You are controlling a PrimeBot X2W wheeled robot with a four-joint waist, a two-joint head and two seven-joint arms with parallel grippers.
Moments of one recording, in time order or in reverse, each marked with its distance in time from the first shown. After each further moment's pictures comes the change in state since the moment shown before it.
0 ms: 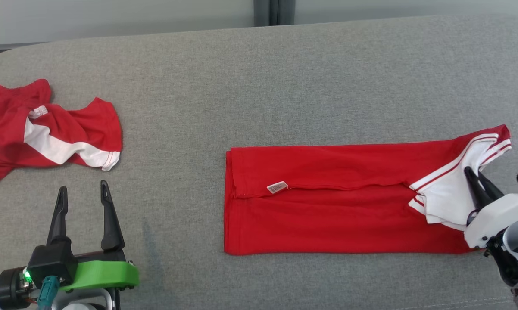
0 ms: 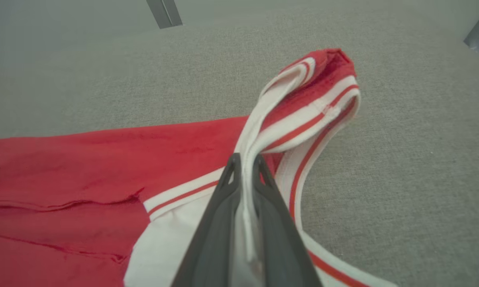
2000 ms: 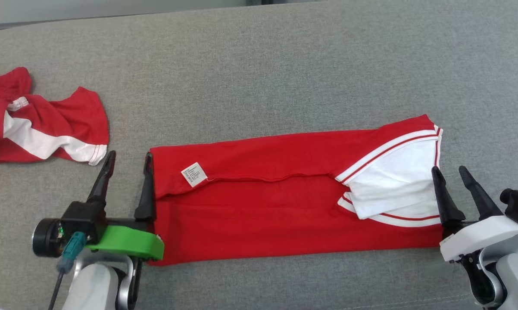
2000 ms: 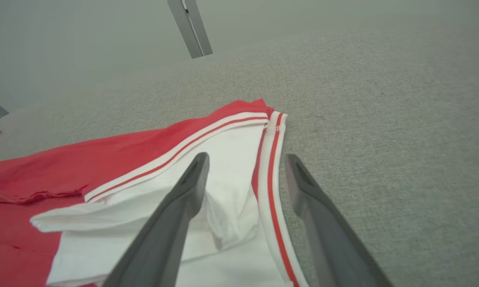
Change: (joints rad) left arm -0.198 0.120 -0.253 0.168 -0.167 -0.034 0.000; right arm 0.065 0.084 0.064 -0.076 0.007 0.000 -0.263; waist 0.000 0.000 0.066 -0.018
